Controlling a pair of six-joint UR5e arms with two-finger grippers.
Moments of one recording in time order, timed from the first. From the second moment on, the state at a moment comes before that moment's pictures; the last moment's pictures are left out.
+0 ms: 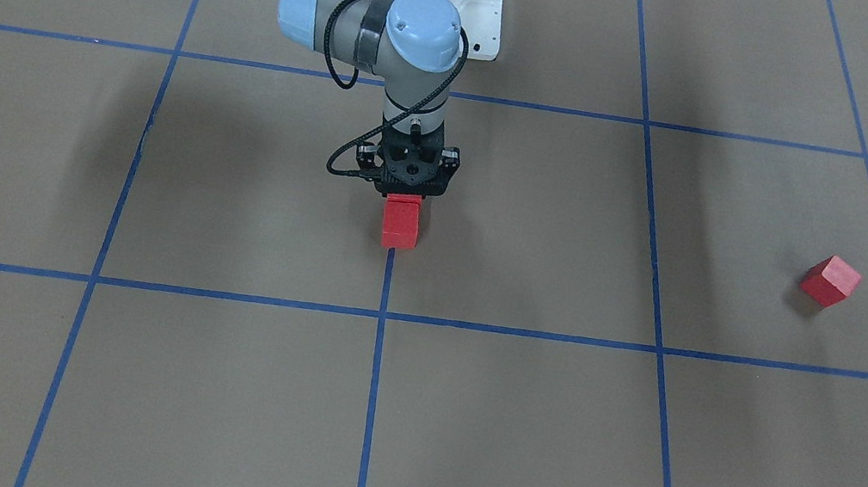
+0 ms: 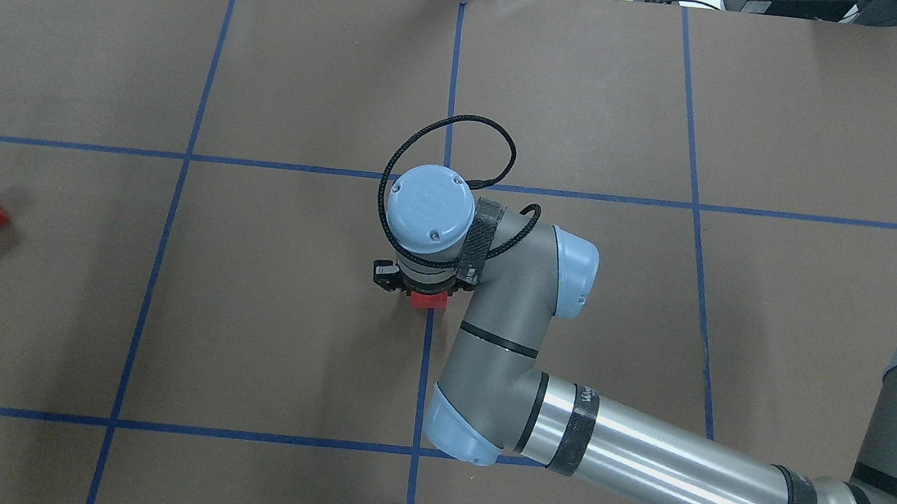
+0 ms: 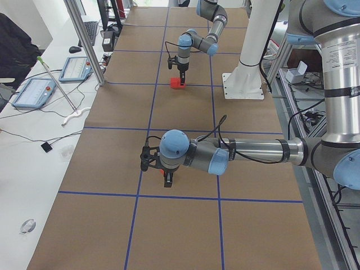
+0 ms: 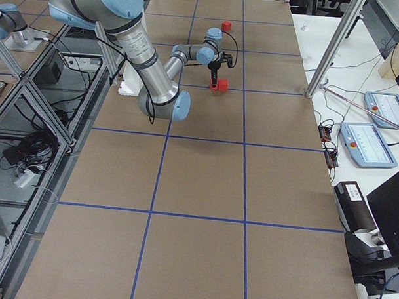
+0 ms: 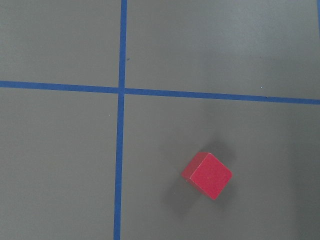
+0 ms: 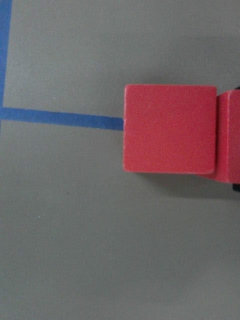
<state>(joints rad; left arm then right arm) -1.57 -1.38 -1.76 -1.84 -2.54 -0.23 0.43 -0.72 1.43 -1.54 1.80 1.18</state>
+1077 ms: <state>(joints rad) -1.57 -1.38 -1.76 -1.84 -2.54 -0.23 0.43 -0.73 1.43 -1.54 1.79 1.18</state>
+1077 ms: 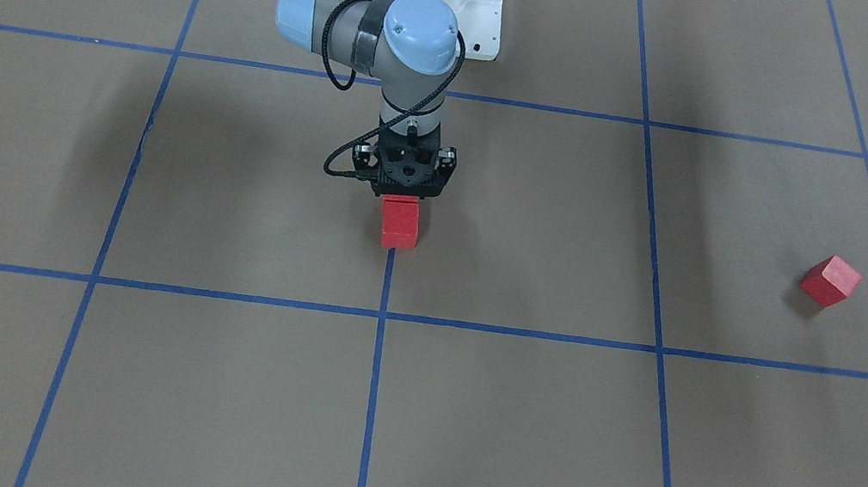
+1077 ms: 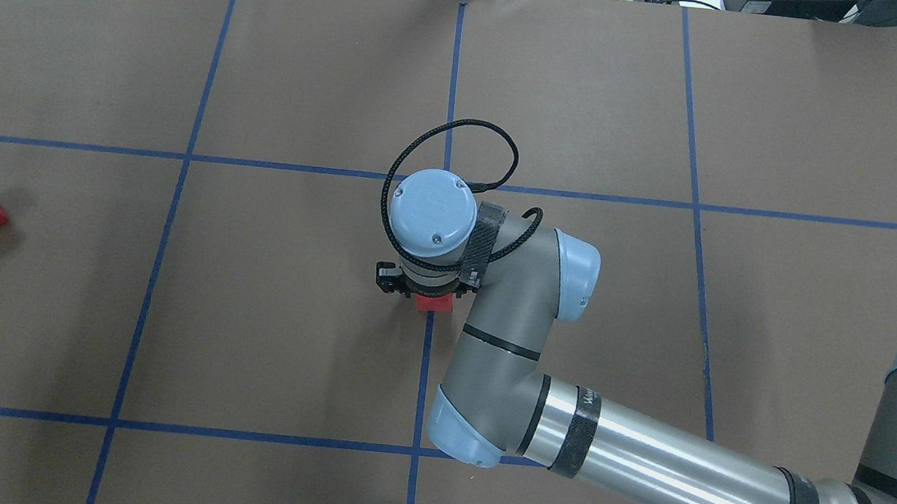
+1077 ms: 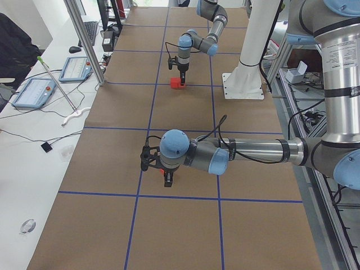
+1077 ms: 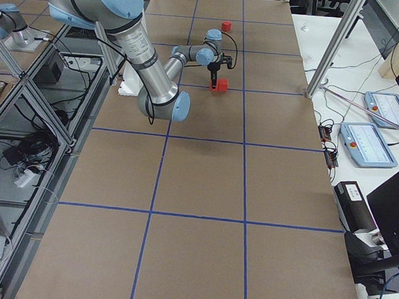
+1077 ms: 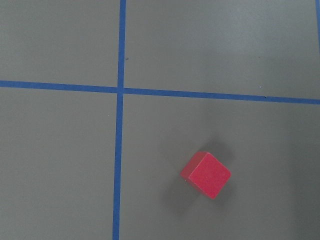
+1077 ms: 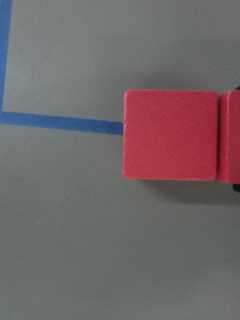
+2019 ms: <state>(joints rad) -1.52 -1.43 -1.77 -1.86 -2.51 -0.45 0.44 -0.79 1.54 -1.54 1.79 1.18</state>
